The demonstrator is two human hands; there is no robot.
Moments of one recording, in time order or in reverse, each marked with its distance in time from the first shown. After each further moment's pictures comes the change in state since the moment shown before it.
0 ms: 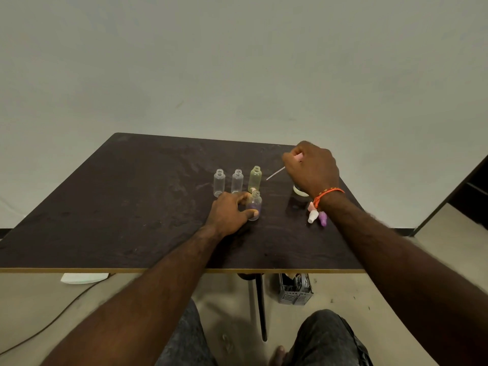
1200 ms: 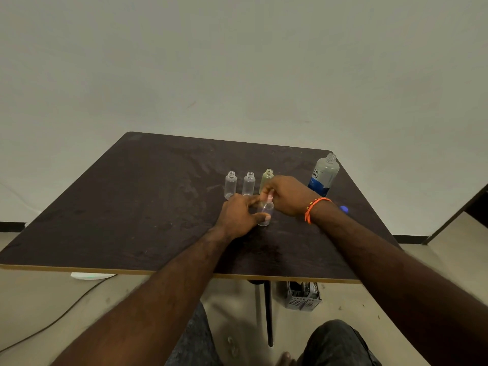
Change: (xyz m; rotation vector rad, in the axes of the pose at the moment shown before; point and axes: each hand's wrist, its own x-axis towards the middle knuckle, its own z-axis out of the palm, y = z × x) left_hand 0.005 -0.006 -0.002 -0.049 -0.044 0.007; right_hand -0.012 -0.020 0.051 -0.180 -0.719 -0.348
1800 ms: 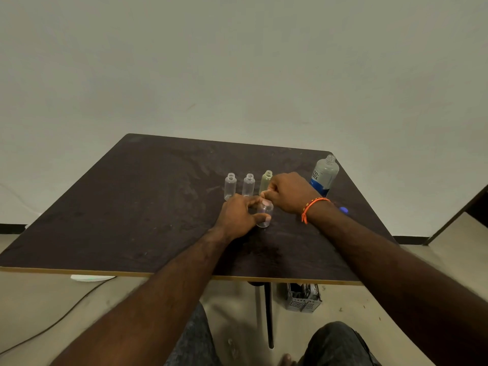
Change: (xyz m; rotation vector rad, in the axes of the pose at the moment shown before) left_hand 0.004 -0.003 0.000 -0.051 -0.019 -0.012; right_hand 0.007 0.003 -0.002 -0.085 0.087 0.095
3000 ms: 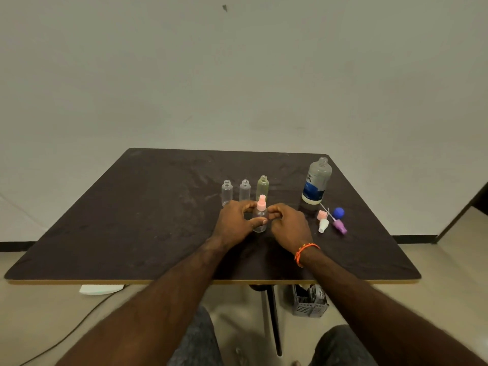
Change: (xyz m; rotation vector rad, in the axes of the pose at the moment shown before) left_hand -0.017 0.021 -0.003 0.052 0.090 0.035; right_hand -0.050 0.016 0.075 0.547 0.273 0.229
